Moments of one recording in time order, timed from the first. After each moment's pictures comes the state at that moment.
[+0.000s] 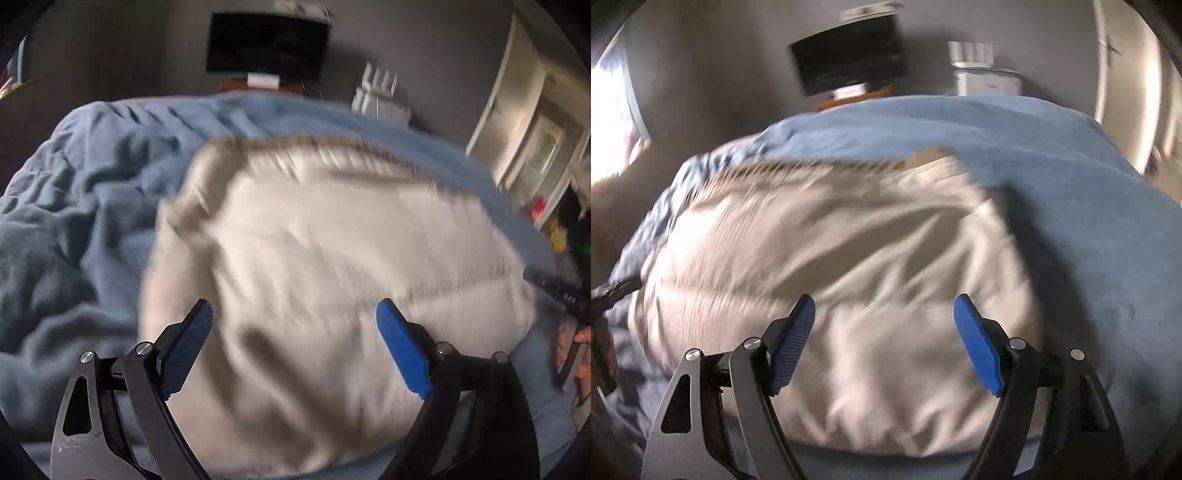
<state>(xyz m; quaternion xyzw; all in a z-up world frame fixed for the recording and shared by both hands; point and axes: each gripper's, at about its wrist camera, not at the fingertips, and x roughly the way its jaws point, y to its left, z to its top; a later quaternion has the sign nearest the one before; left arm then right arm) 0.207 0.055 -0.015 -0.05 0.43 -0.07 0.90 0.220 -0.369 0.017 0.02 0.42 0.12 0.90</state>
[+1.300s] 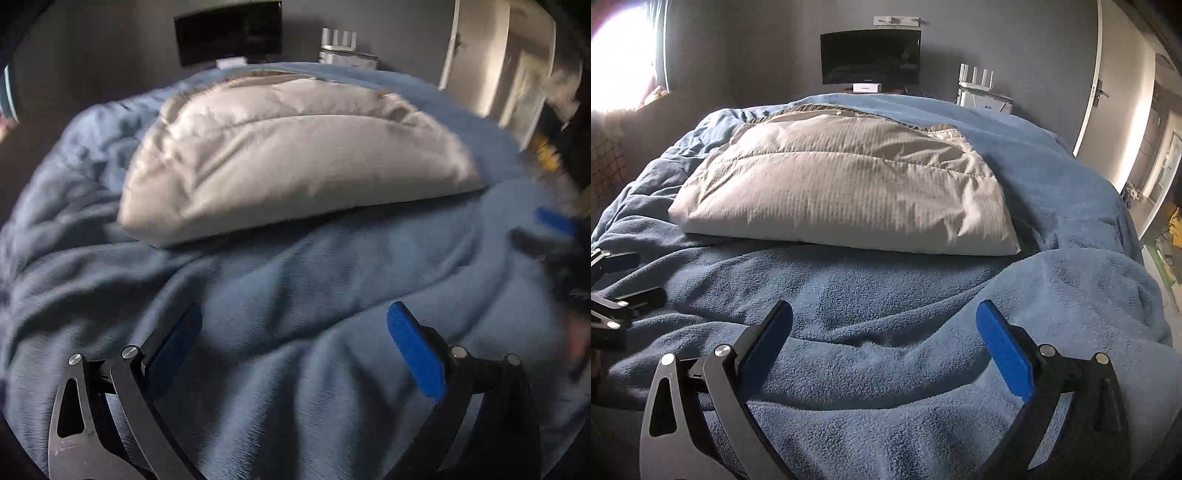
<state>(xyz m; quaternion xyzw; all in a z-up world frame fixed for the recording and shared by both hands) 0.007 -0.046 -0.015 0.05 0.44 -0.06 0.89 -0.013 -0.330 0.036 -0.06 0.40 0.08 0.91</state>
